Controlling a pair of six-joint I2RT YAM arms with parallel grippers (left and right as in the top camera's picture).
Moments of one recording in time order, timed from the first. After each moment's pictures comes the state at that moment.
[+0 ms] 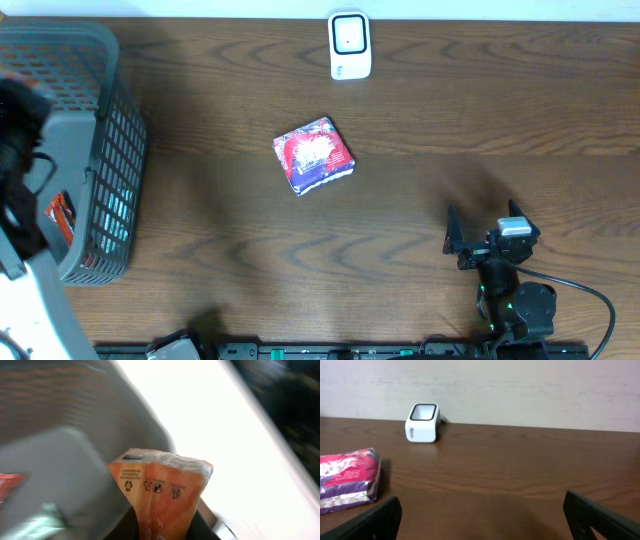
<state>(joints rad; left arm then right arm) 0.42 1.22 1.72 -0.97 0.14 -0.67 0.09 0.01 0.01 -0.07 -0.01 -0.01</state>
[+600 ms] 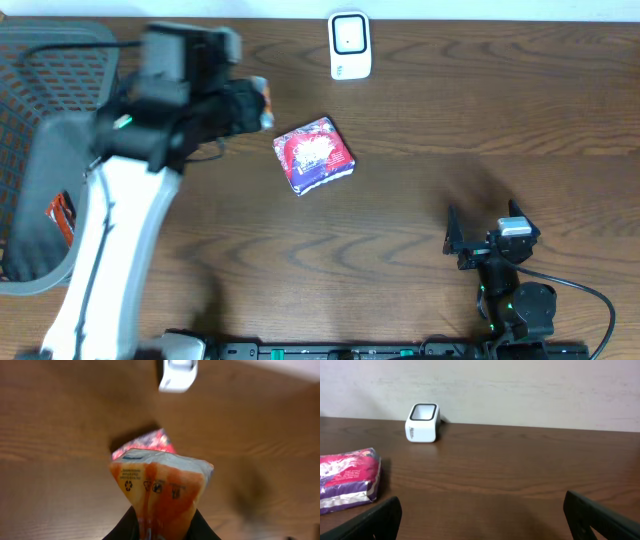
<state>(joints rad) -0.24 1.51 1.66 -1.06 0.23 -0.36 0.09 0.01 0.01 -0.07 -0.01 -0.01</state>
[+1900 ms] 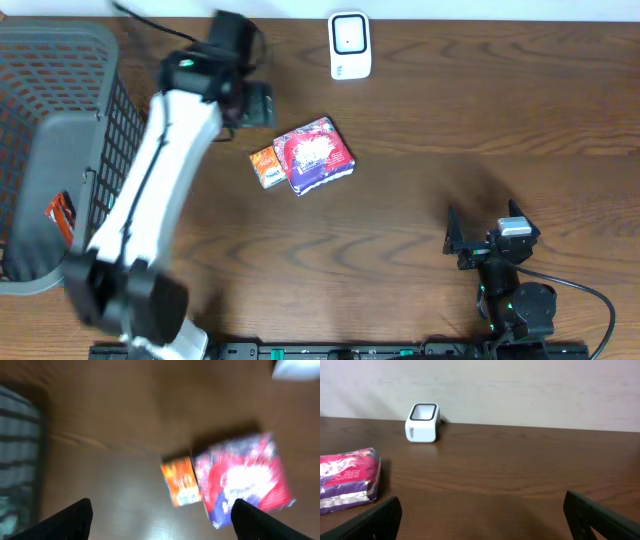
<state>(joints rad) -0.23 1.74 1.75 -1.16 -0.13 -0.34 0.09 0.01 0.01 -0.07 -0.01 -0.01</state>
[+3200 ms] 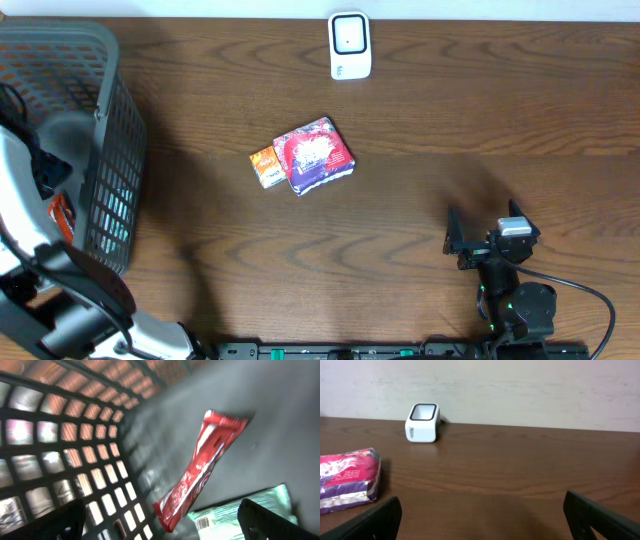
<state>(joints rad) 0.59 1.77 1.61 -1.28 -0.45 -0.46 0.09 0.01 0.01 -0.07 -0.01 -0.01</state>
